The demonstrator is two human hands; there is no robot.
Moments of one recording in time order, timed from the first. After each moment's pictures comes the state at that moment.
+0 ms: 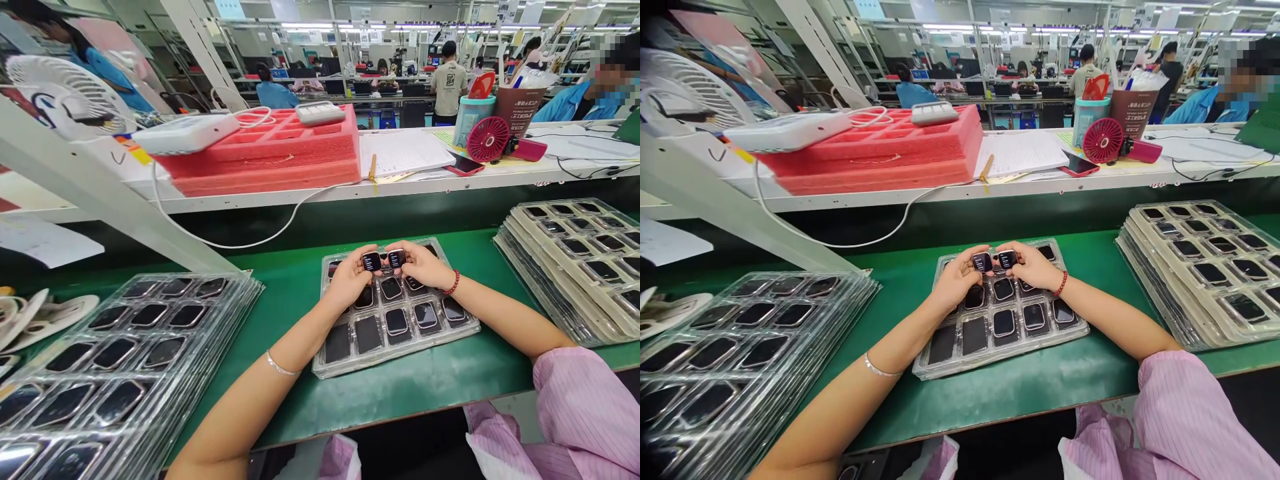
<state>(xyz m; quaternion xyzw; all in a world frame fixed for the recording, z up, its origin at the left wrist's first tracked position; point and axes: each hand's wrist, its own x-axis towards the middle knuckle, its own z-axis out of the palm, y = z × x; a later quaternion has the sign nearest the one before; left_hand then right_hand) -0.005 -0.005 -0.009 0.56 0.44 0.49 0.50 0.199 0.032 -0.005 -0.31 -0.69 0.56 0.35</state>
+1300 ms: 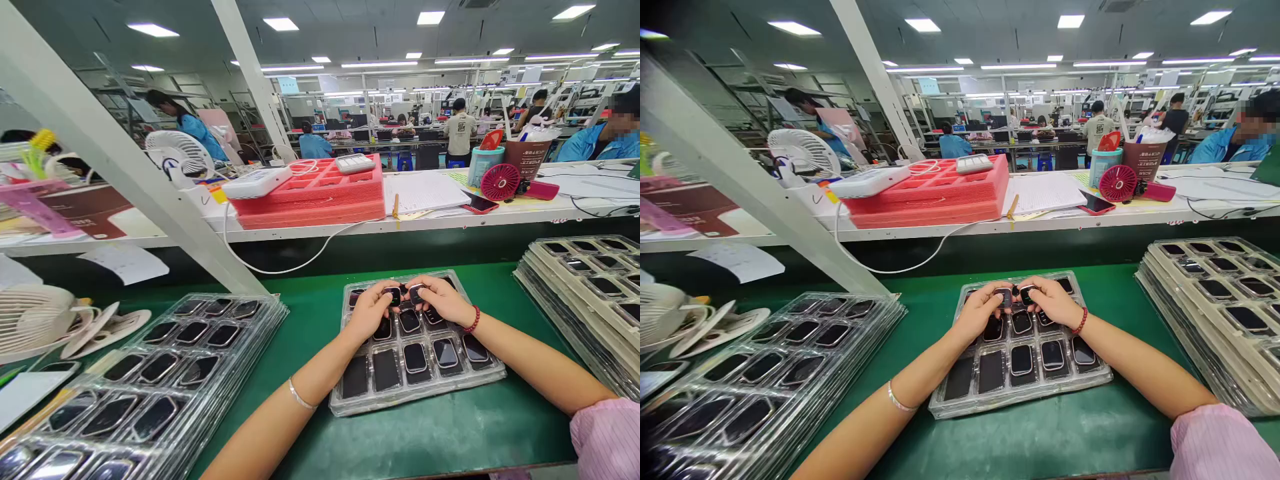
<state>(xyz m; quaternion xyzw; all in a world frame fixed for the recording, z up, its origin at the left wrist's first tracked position) -0.008 -0.003 -0.014 0.58 0.44 0.48 0.48 0.201 0.028 -0.007 -0.32 -0.70 0.54 0.35</state>
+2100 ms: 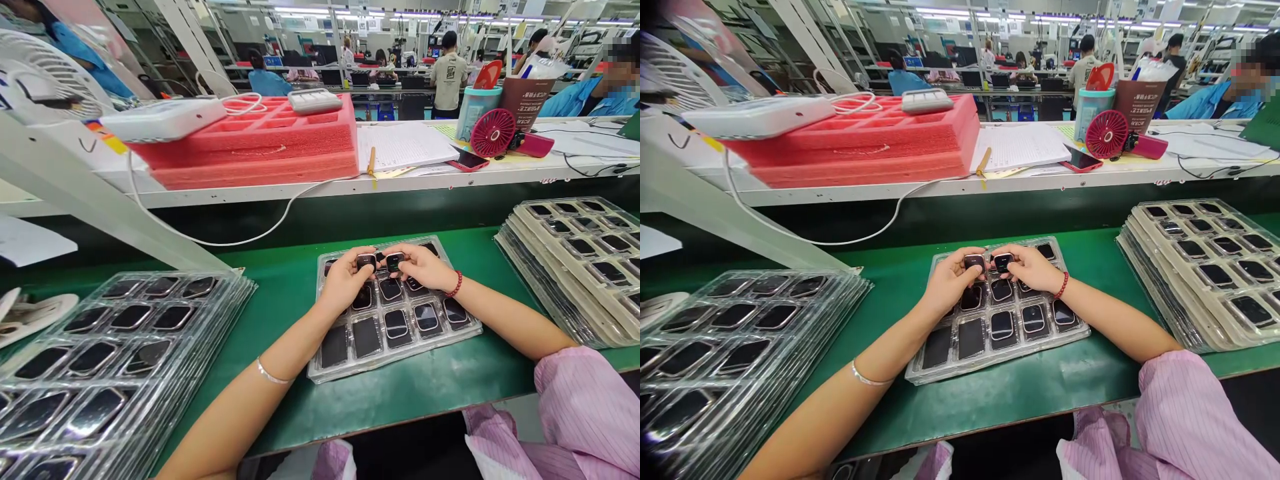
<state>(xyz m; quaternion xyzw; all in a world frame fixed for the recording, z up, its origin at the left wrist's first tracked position) -0.006 -0.009 -0.006 0.57 0.47 0.49 0.47 0.201 0.030 -0.007 -0.29 -0.71 0.55 0.33</state>
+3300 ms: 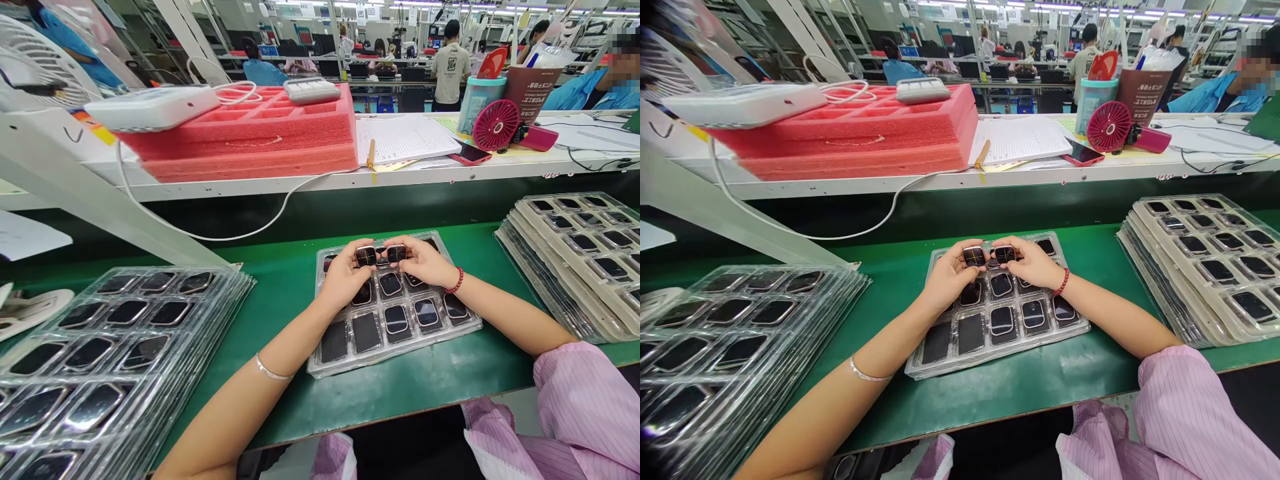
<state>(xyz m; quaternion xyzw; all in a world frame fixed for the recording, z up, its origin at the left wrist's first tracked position) -0.004 -0.009 -0.006 0.56 0.47 0.49 0.47 0.200 0.028 -0.005 -0.27 -0.72 0.51 0.37</state>
